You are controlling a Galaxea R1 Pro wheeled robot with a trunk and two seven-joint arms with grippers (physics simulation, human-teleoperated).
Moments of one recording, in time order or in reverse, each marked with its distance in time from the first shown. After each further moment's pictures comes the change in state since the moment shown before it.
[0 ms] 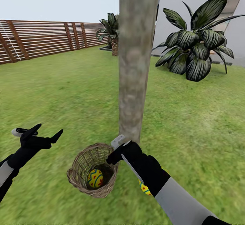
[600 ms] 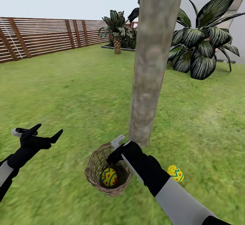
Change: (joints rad) left arm 0.000 0.002 0.000 0.000 0.000 0.000 0.000; right arm 0.000 -0.002 0.000 0.001 0.001 -0.002 -0.002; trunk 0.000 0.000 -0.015
